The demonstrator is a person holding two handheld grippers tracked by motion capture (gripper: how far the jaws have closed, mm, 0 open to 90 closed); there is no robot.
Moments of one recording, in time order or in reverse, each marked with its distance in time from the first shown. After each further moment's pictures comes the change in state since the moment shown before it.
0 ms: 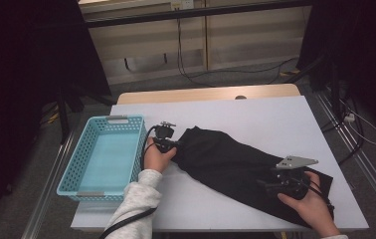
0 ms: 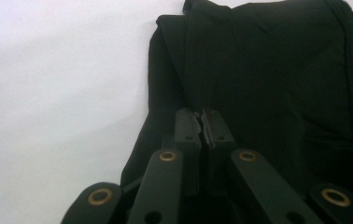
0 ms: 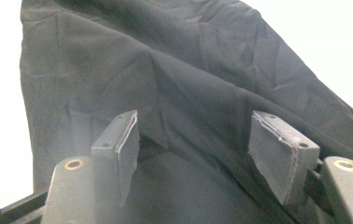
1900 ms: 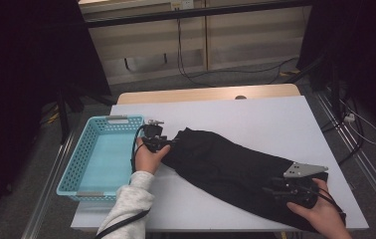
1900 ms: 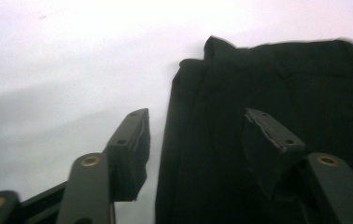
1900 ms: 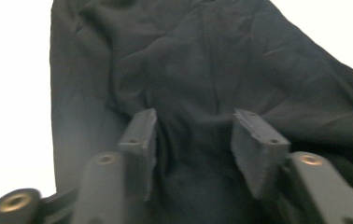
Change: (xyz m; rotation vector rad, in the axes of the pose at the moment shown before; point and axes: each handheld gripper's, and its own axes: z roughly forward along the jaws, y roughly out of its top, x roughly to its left) left arm 0.015 -0.003 -0.017 -0.093 0.078 -0.013; right arm 0.002 -0.013 -0.022 0.003 0.074 -0.020
